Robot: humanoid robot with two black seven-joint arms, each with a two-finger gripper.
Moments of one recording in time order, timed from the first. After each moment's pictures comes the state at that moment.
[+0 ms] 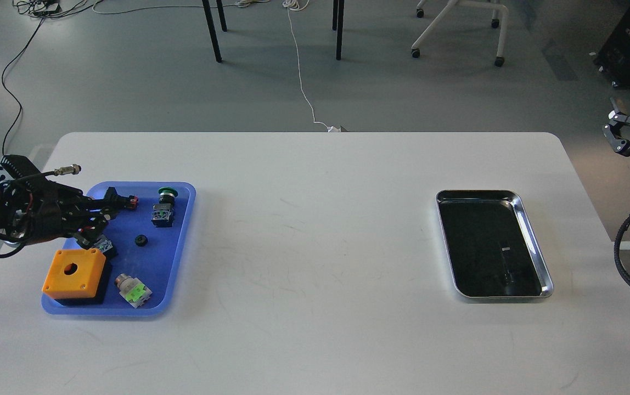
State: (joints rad) left arm -0.79 0.82 -0.17 -0.85 2.10 0.06 -0.49; right arm 0.74 -0.70 0.47 0.62 0.29 0.43 0.49
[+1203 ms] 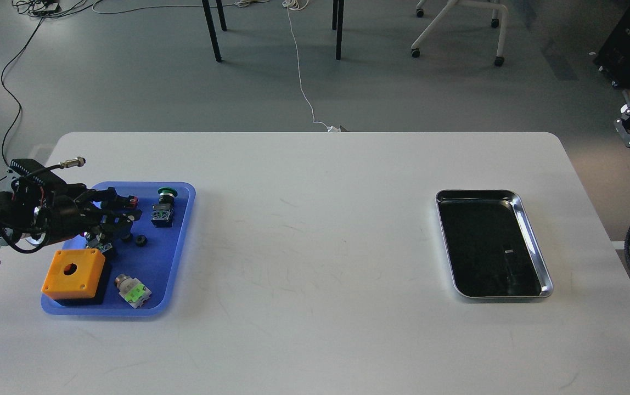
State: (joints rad) left arm -0.82 0.77 -0.18 -0.81 1.81 0.06 -0.49; right arm 0.75 -0.72 0.46 0.62 0.29 0.43 0.49
